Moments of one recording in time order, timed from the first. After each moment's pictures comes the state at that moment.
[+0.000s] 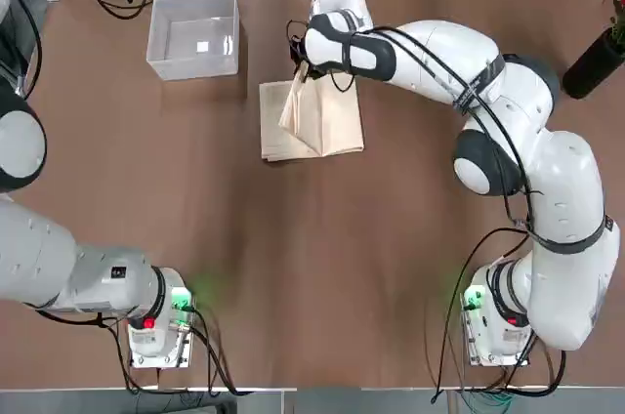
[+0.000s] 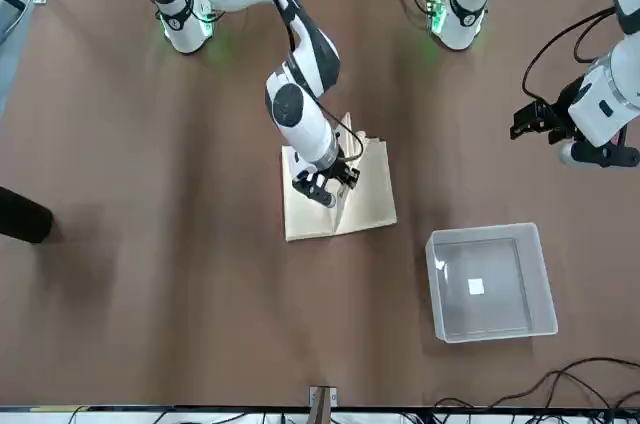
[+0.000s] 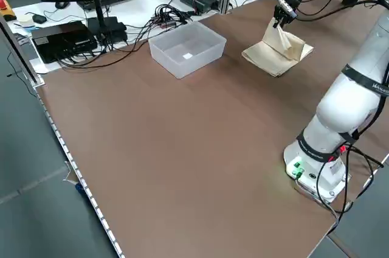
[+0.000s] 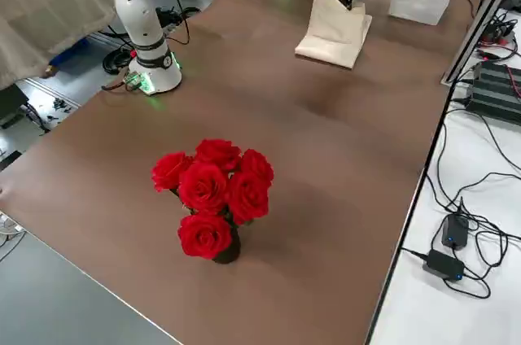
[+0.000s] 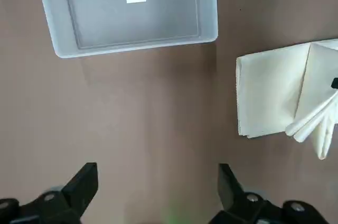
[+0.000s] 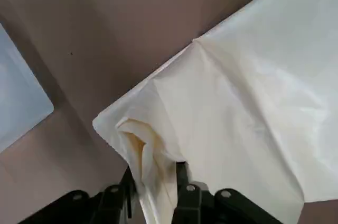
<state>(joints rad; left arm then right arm) 0.00 0.03 -0.06 -1.68 -0.13 1.61 0.02 0.89 0.73 -0.14 -1.38 0.51 2.36 0.96</state>
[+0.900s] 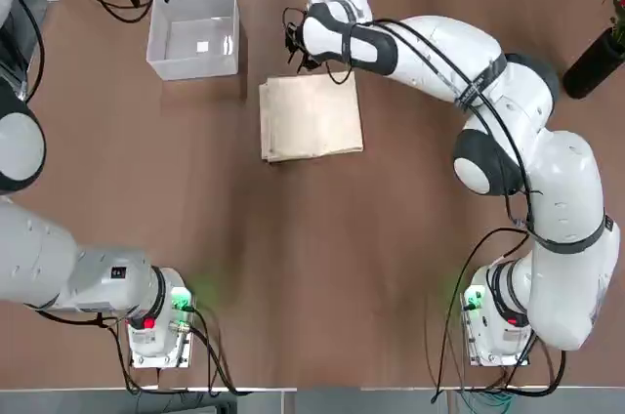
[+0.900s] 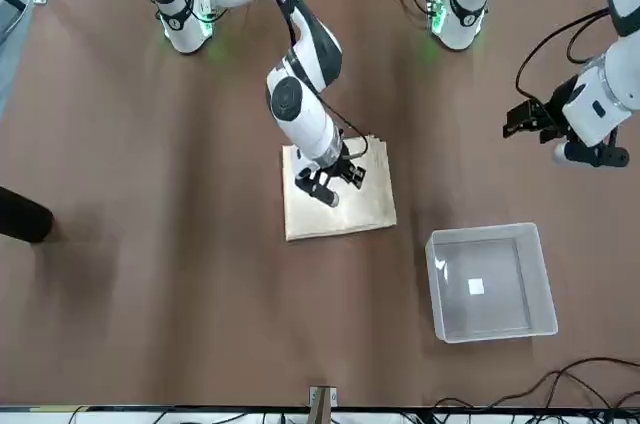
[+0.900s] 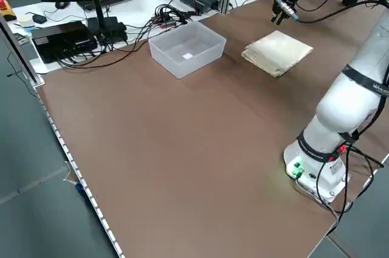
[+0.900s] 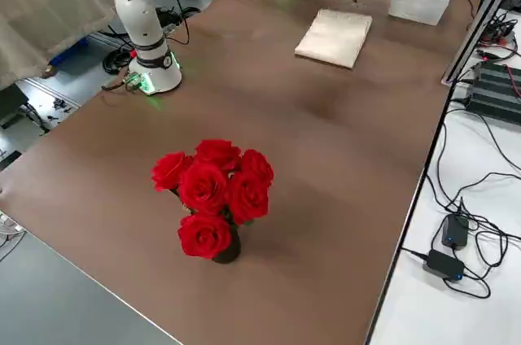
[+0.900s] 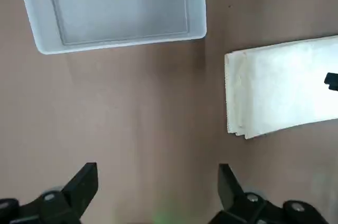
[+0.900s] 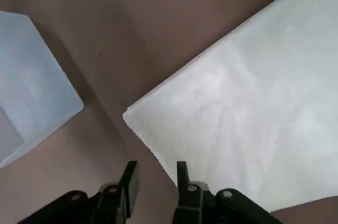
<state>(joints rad) 0.00 0.02 -0.06 -1.71 -0.17 1.62 0.02 0.88 0.73 -0.14 -1.33 0.53 2.36 0.98</state>
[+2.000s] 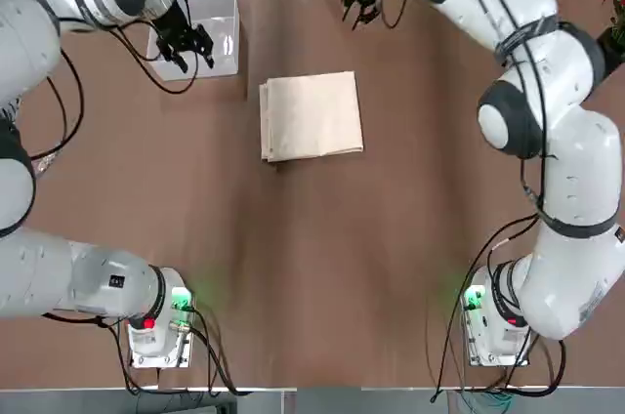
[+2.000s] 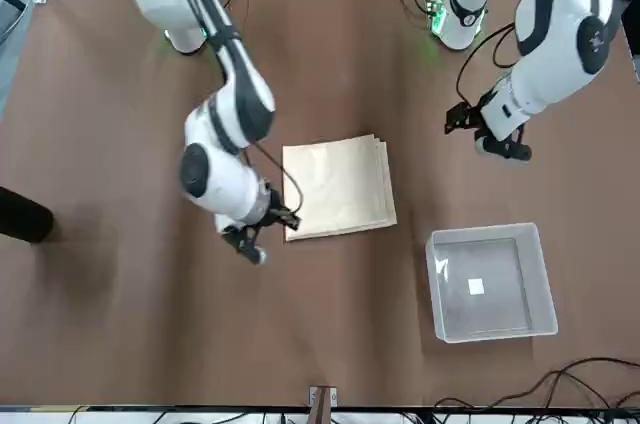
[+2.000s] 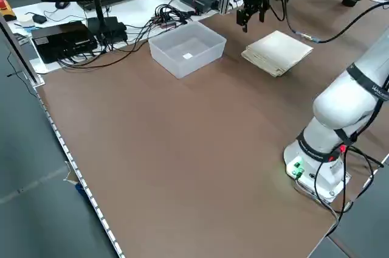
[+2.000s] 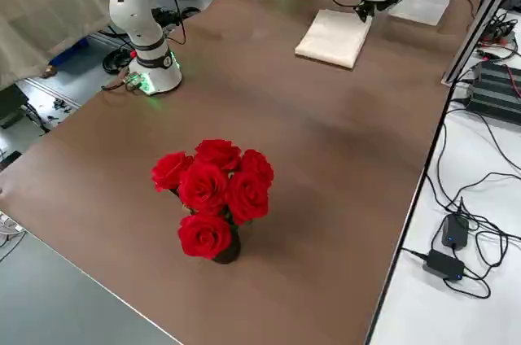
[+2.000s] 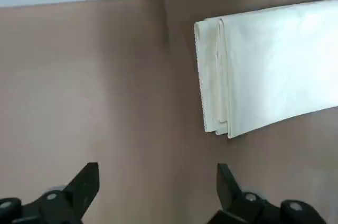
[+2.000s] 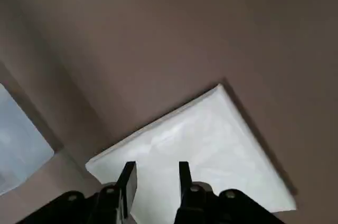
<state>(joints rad) -0.14 -0.08 -0.08 -2.21 -0.31 2.03 0.02 0.57 0.67 -0.17 -1.24 0.52 1.96 0.73</state>
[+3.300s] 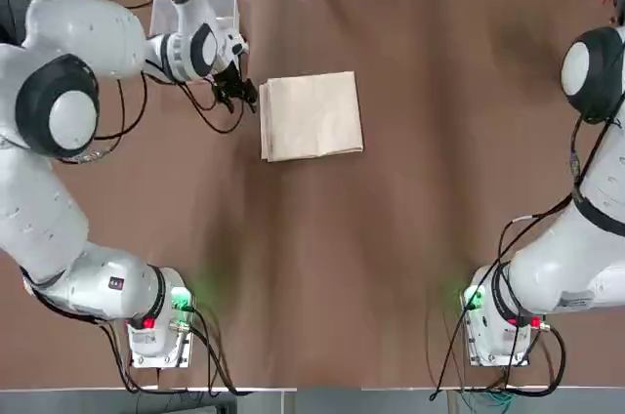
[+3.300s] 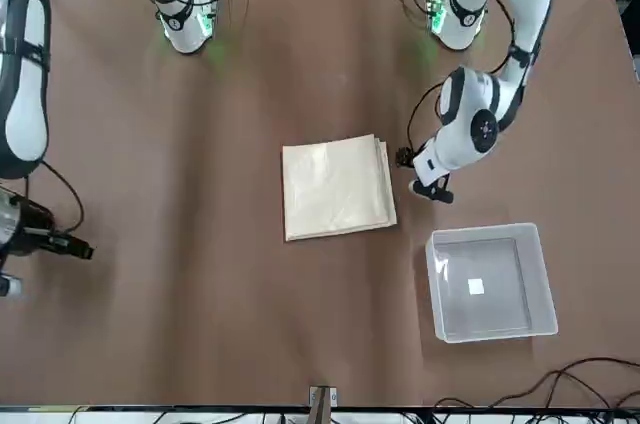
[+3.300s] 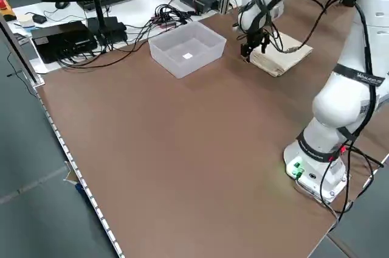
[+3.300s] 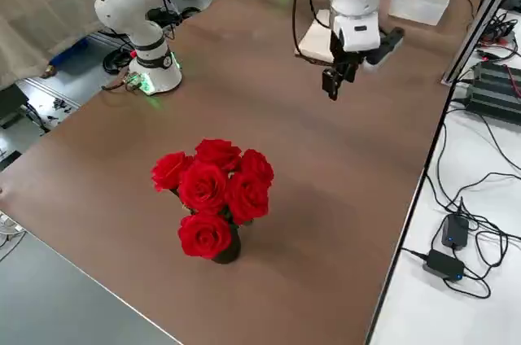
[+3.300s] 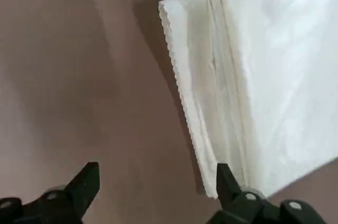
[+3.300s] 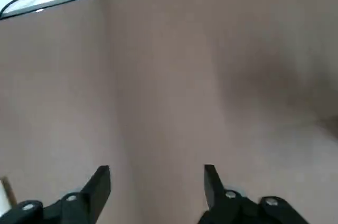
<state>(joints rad) -0.18 0.35 -0.24 -2.20 -0.32 2.45 0.06 0.04 0.49 -0.20 -1.24 0.14 1.77 0.06</state>
